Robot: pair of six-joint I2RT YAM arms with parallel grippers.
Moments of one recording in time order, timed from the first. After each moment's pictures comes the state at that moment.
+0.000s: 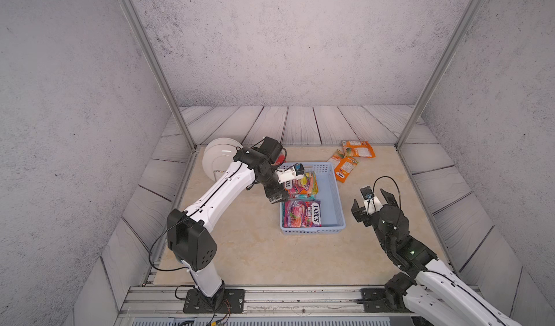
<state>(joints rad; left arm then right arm) -0.55 1.69 1.71 -1.18 0.27 0.70 0.56 0.68 0.48 -0.13 0.52 -0.33</state>
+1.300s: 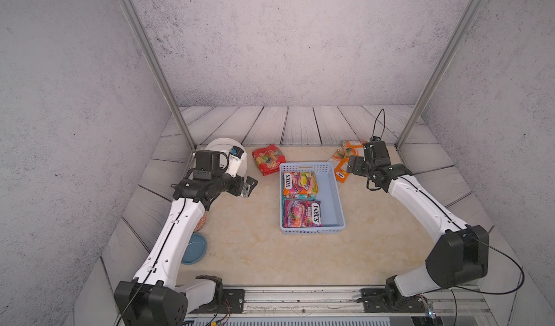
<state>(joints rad) -0.14 1.20 1.21 -0.73 0.37 0.19 0.26 1.53 1.33 -0.56 0.26 0.39</state>
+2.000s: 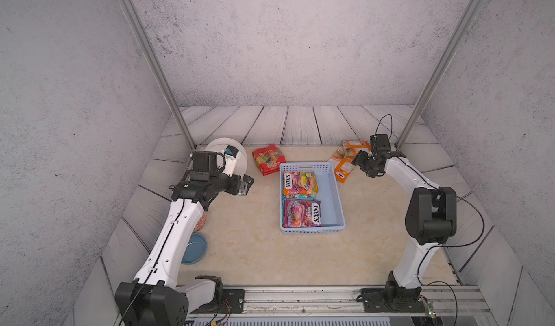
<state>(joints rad) -0.12 1.20 1.20 -0.72 0.35 0.15 0.04 1.93 1.56 -0.57 -0.10 0.66</state>
